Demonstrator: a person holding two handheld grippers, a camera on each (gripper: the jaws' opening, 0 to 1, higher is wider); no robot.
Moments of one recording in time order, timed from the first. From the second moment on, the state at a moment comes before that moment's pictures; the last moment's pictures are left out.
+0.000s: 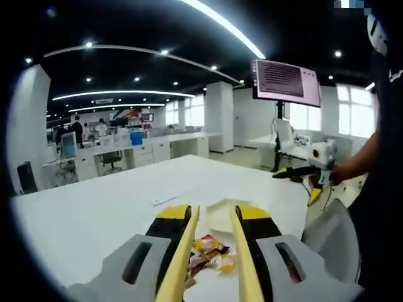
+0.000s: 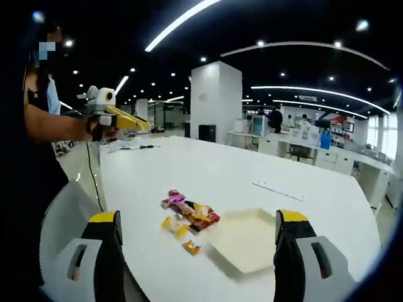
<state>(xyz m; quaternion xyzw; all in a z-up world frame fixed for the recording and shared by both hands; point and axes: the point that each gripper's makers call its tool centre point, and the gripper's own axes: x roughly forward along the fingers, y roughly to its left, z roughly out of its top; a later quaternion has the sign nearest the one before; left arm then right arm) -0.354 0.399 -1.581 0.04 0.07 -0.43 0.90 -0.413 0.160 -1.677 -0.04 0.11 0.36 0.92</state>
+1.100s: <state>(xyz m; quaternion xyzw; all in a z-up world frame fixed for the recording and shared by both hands) -0.276 0.461 -1.731 0.08 0.25 -0.31 0.91 -0.419 0.169 -1.713 -0.08 0.15 0.30 0.94</state>
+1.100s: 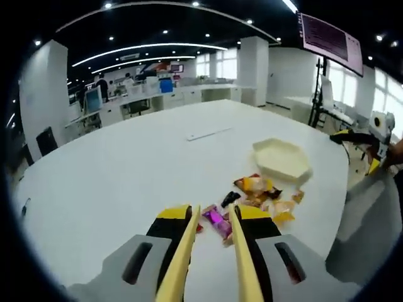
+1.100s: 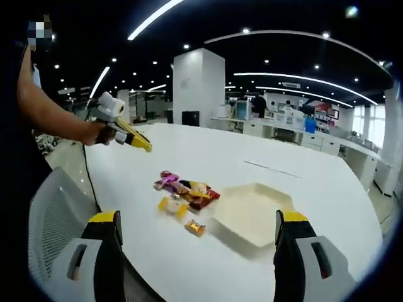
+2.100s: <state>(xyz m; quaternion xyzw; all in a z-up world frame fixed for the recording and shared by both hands) -0.225 0.463 -1.833 0.09 0.35 -0.23 0.90 -0.418 0.160 -1.728 -0.09 0.18 0.29 0.94</state>
